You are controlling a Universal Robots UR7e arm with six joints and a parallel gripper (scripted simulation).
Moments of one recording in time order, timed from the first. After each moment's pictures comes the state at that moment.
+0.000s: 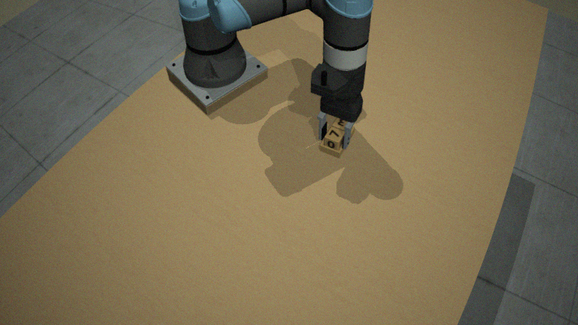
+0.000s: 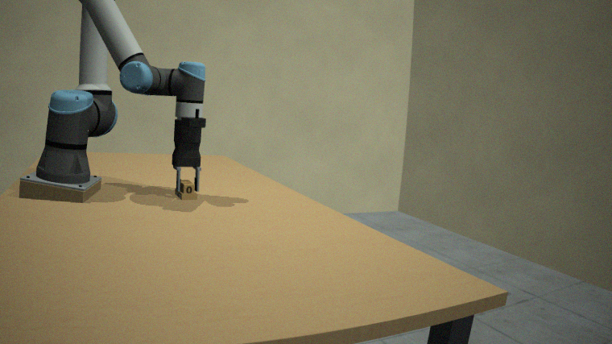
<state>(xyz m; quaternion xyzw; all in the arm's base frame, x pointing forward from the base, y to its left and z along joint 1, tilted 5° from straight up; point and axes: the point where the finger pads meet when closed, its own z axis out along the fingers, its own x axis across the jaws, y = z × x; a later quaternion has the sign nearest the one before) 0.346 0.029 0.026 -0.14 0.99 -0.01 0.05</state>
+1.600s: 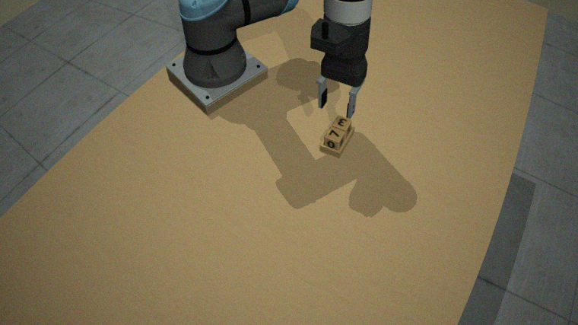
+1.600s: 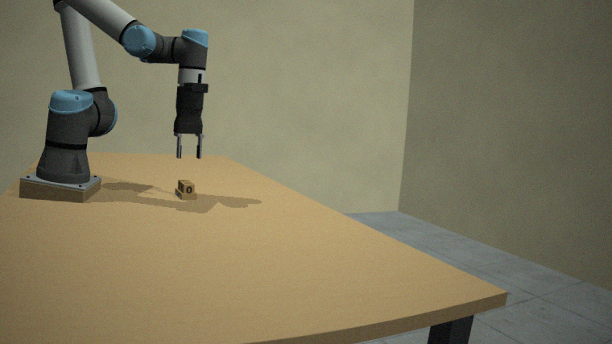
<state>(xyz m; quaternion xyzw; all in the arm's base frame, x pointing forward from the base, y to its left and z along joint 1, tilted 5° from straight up) 0.338 0.029 0.115 -0.14 0.99 -0.01 0.05</state>
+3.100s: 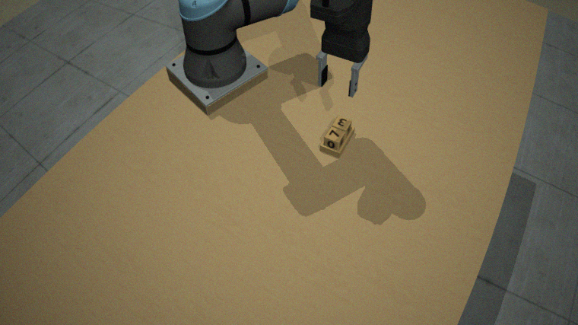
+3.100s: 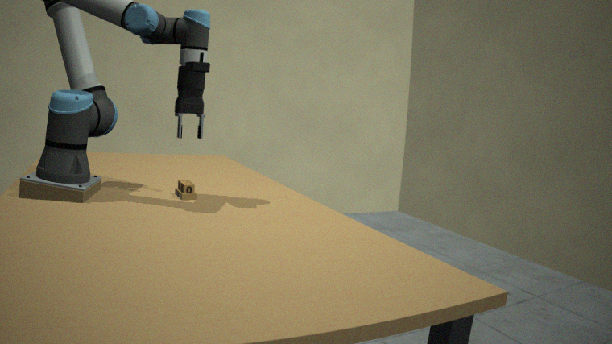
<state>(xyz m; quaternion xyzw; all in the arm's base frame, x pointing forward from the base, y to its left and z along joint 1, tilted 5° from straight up) 0.333 0.029 0.168 -0.14 0.99 -0.01 0.05</state>
